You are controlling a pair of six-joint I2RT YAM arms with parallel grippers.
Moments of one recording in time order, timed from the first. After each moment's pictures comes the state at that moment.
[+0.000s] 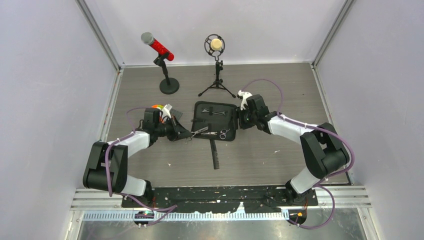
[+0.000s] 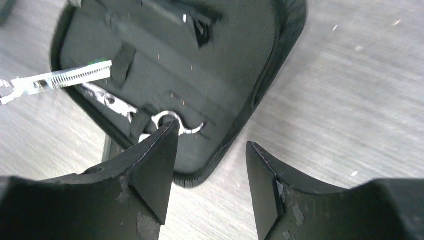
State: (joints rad) left arm -0.16 1.42 0.56 0.08 0.70 -0.70; right arm 0.47 1.59 0.85 -0.05 -0.22 0.24
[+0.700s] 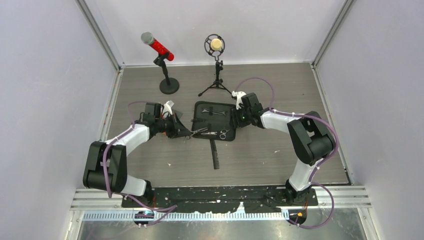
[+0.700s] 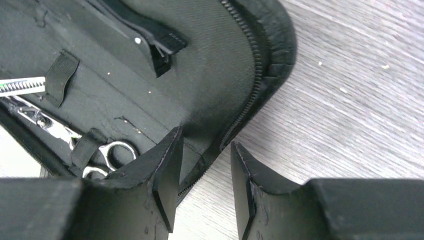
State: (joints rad) left arm -0.17 1.42 0.67 -0.12 0.68 -0.61; right arm 0.47 1.77 0.96 -0.03 -0.14 0.14
